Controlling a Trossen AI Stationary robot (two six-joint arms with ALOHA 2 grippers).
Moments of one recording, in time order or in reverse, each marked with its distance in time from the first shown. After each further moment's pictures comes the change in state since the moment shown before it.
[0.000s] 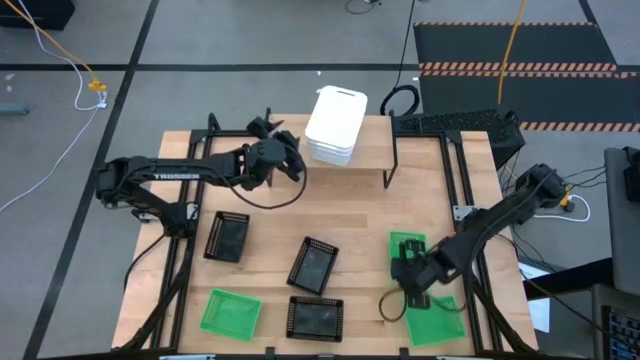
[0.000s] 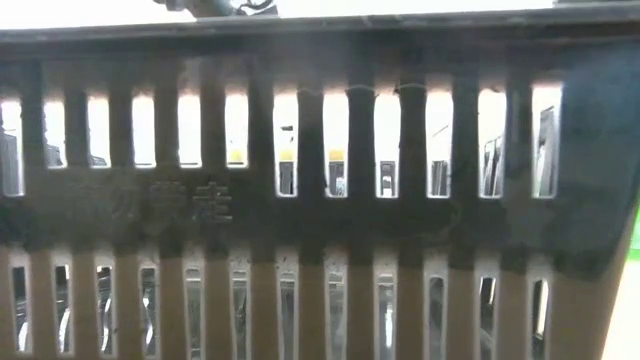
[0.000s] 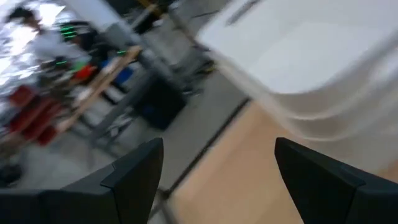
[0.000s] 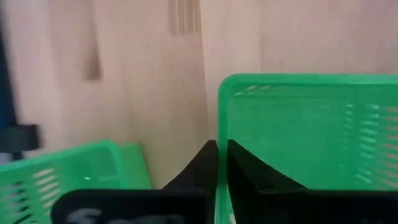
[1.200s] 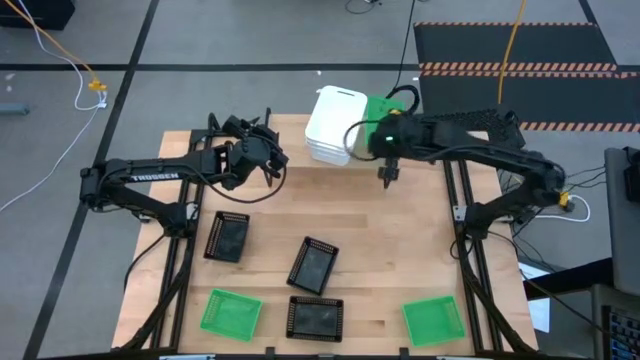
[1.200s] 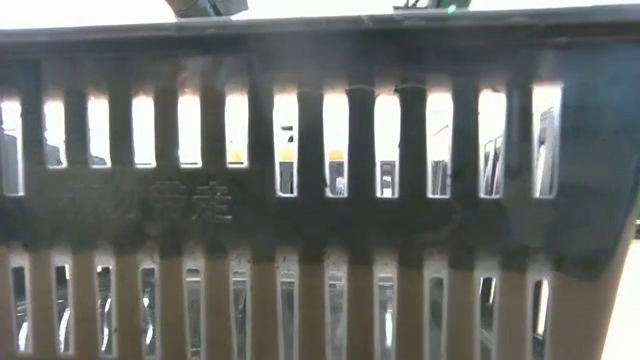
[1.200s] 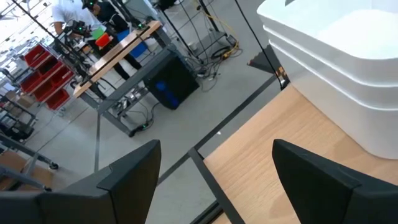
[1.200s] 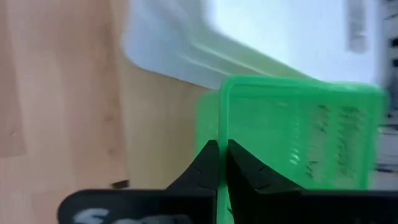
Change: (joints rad) left arm -0.001 -0.146 0.000 -0.254 -0.090 -0.205; right arm -0.957 0.032 0.515 -0.165 0.352 -1.130
